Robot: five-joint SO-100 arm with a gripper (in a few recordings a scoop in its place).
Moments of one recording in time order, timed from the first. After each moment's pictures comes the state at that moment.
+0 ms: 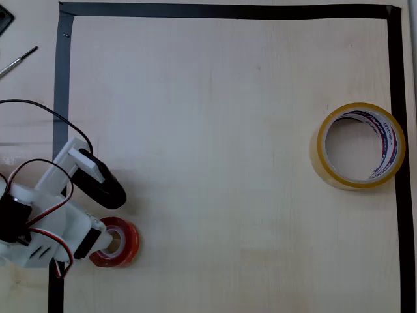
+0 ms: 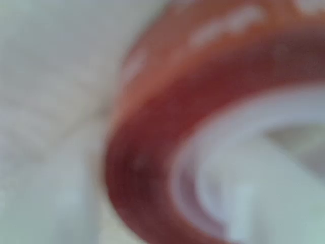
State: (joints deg) arm 25.0 104.6 136.4 45.7 7.1
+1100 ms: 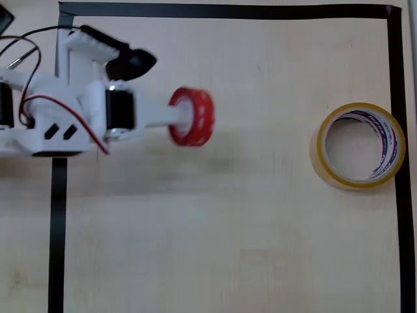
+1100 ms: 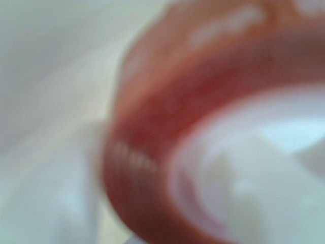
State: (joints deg) arm -7.7 115.3 126.7 25.6 7.2
